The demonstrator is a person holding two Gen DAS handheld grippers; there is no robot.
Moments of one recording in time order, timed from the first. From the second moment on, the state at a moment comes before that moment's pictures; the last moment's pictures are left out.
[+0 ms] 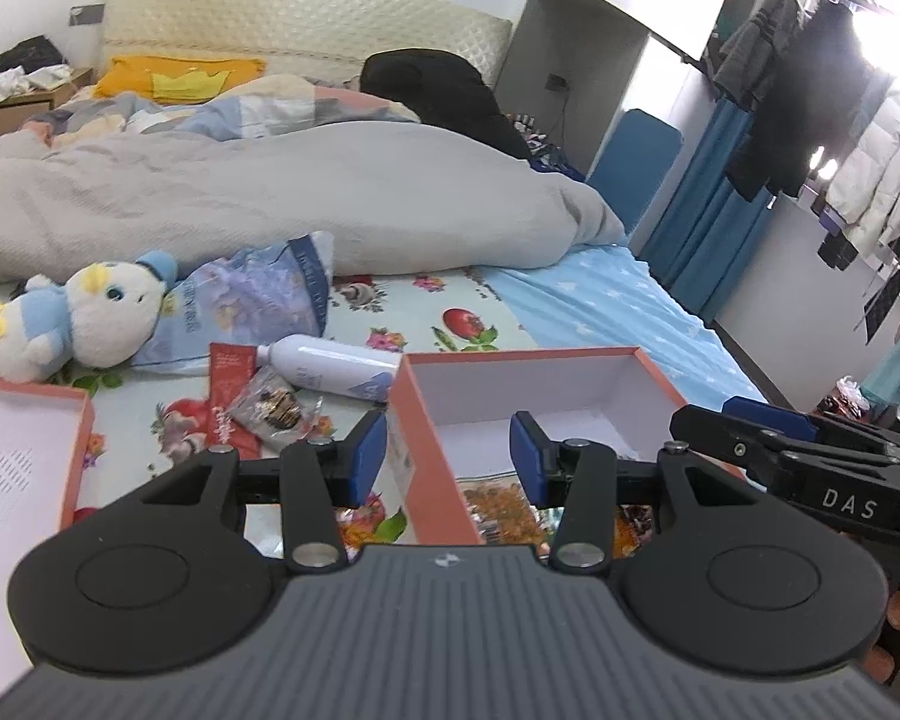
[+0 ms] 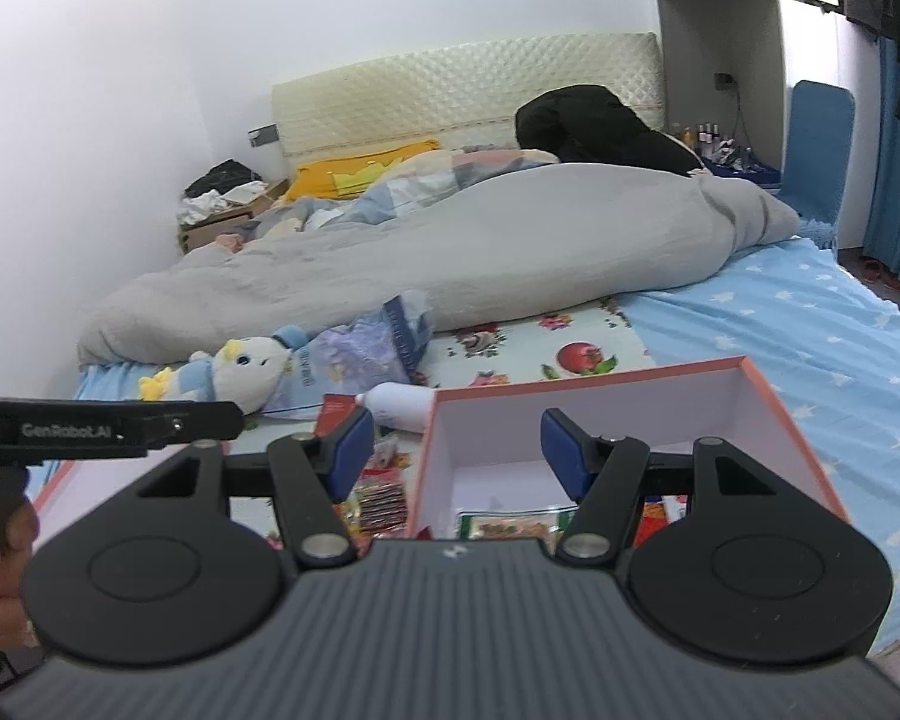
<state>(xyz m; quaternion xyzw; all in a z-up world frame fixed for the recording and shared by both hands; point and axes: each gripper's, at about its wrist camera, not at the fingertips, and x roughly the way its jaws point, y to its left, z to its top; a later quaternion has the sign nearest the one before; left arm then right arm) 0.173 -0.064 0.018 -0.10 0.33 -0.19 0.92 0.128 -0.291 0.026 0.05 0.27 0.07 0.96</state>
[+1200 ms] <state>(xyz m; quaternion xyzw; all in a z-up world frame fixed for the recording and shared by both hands) 0.162 0.015 -0.148 -0.09 0.45 -0.19 0.87 0.139 -0.185 -0.067 0.03 0.38 0.14 0.92</state>
